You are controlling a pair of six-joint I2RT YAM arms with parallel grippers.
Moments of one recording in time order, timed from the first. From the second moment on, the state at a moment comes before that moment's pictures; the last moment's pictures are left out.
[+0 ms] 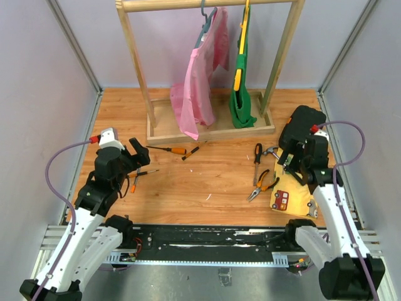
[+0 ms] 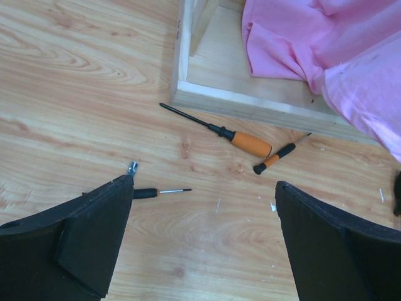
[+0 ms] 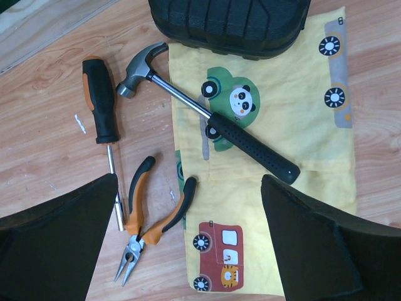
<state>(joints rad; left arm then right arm) -0.32 0.59 0.68 -0.48 -0.33 -0.50 0.00 0.83 0.70 -0.58 0.13 0.32</state>
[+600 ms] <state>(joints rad) -0.31 0.59 0.68 -0.47 -0.29 -0.46 -0.22 1.27 0.92 -0.45 0.17 0.44</state>
